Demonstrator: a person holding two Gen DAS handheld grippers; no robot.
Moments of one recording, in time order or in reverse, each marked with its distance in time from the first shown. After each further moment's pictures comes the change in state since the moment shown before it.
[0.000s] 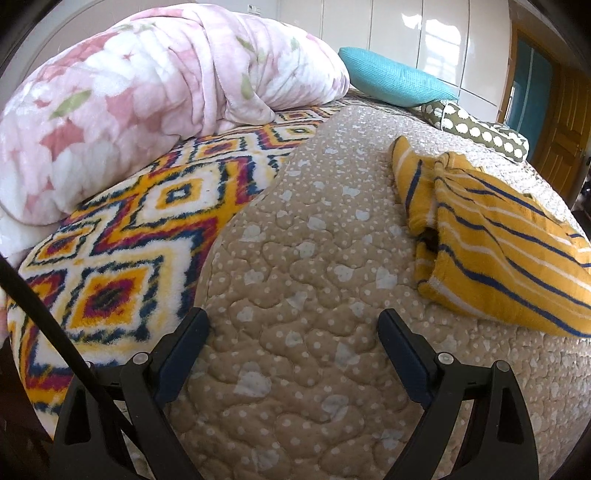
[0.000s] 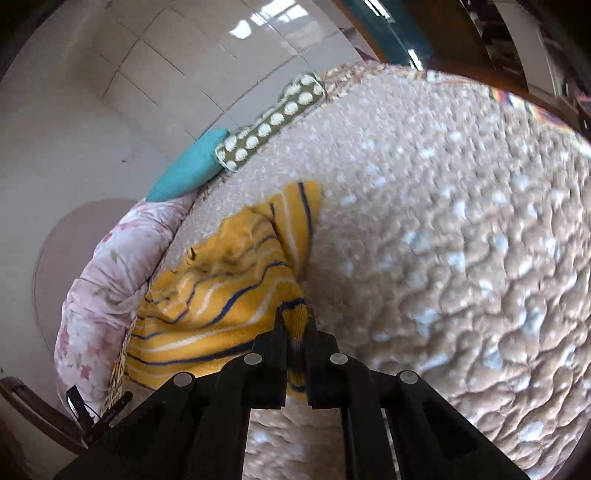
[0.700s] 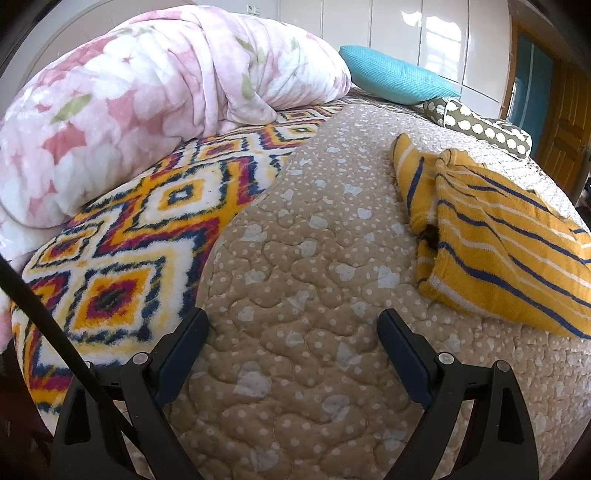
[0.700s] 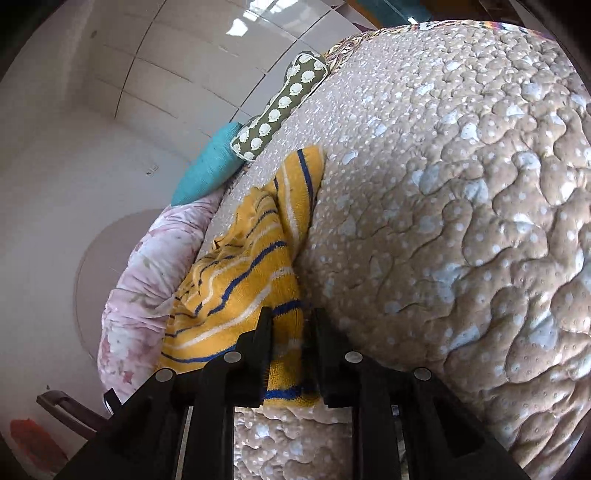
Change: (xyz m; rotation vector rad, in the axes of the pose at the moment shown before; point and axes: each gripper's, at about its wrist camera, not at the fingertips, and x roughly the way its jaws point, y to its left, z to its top) left arm 0.002 0.000 0.001 0.010 0.004 0.017; right arm 0.021 -0.035 -0.015 0.140 0.018 0.201
